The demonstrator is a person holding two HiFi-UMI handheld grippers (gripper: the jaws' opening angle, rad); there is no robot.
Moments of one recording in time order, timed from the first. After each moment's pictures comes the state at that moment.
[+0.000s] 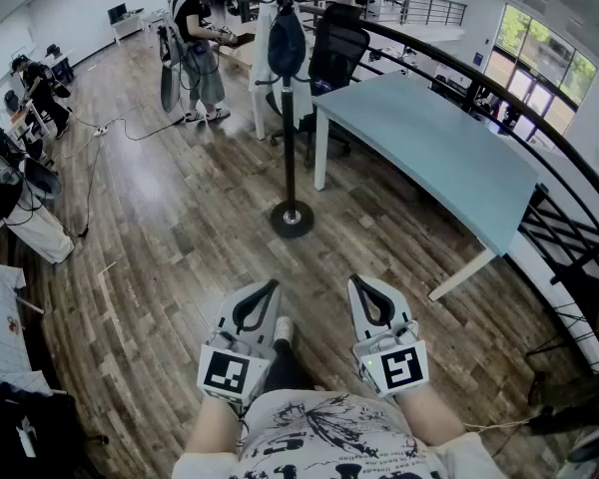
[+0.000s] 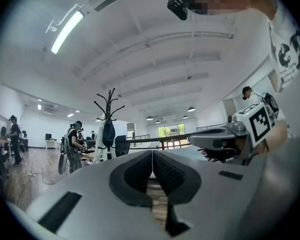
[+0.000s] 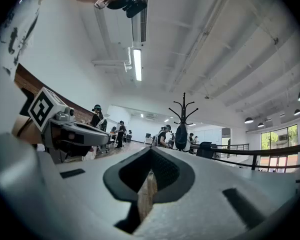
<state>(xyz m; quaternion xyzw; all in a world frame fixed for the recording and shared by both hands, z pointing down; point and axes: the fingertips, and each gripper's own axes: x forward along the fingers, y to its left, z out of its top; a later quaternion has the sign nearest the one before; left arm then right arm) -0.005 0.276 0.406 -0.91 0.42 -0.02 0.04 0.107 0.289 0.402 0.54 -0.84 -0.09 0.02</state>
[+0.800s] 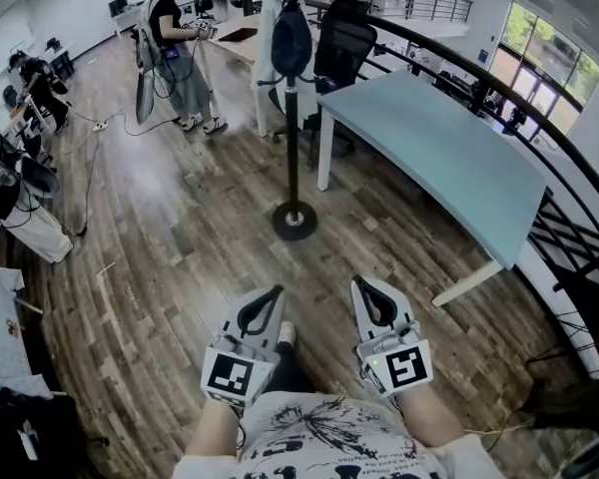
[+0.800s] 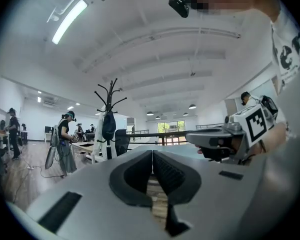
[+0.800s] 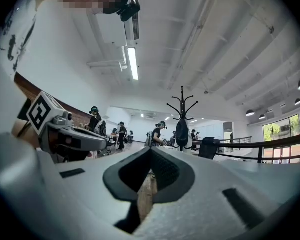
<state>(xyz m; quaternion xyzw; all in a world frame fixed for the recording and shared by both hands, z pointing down) -0.001 0.218 0.422 -0.91 0.41 -0.03 0.02 0.112 0.224 0.408 0.53 -0.84 -0.08 0.01</state>
